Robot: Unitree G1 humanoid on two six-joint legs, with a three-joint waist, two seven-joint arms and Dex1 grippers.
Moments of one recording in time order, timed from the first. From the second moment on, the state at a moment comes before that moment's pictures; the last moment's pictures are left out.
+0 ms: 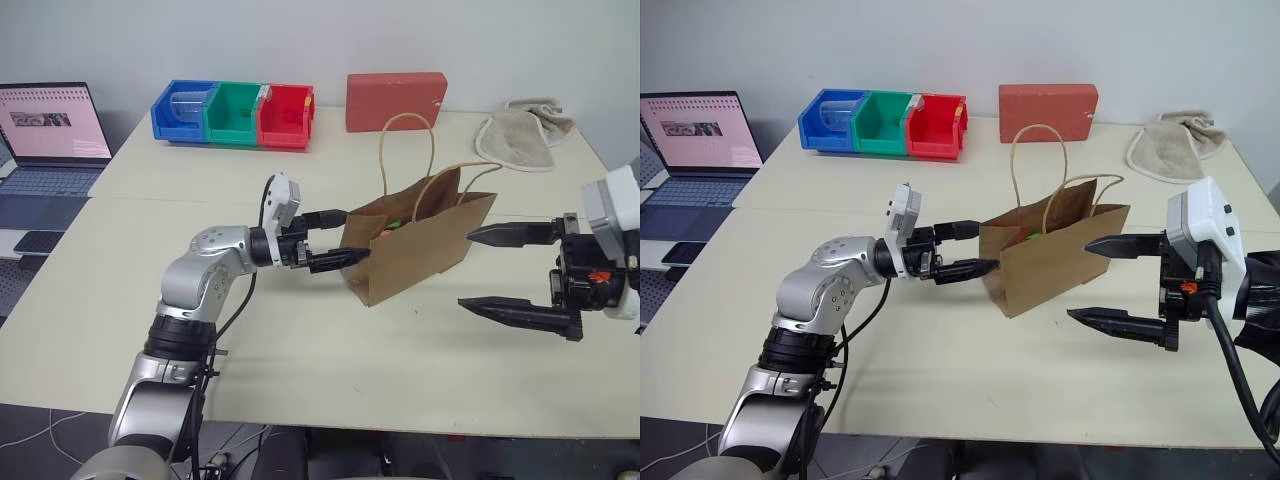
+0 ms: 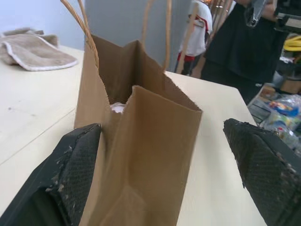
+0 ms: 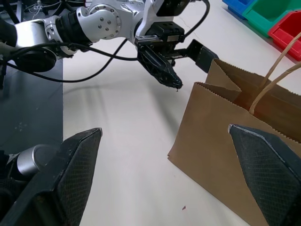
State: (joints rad) left arm -0.64 0.42 -0.08 0.07 -0.53 0.49 -1.15; right arm -0.25 -1.16 -0.49 -0.67 1.13 0.94 0.89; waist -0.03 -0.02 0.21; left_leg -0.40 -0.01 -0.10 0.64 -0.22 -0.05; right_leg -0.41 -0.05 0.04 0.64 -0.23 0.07
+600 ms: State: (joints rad) left arm -0.59 0.21 -0.15 0.08 -0.32 0.31 -0.84; right arm -0.20 -1.15 -0.48 -0.71 1.05 0.88 0.84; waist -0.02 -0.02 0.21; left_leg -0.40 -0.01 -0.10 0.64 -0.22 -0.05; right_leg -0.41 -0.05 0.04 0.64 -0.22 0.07
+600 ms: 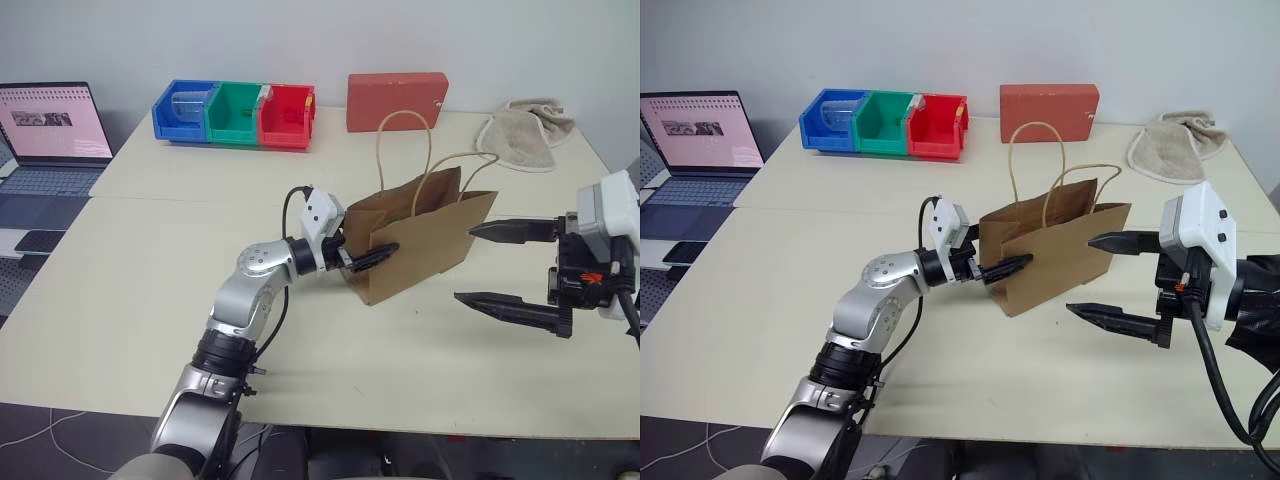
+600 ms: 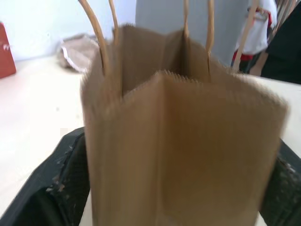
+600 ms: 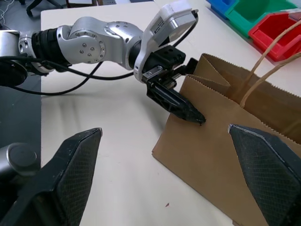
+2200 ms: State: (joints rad) left arm -0.79 0.37 -0.14 0.45 -0.37 0.21 -1.40; right arm 0.17 -1.08 -0.79 -0.75 0.88 0.84 0.96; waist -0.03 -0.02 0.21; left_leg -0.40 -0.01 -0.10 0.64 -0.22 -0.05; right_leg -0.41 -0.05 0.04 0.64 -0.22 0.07
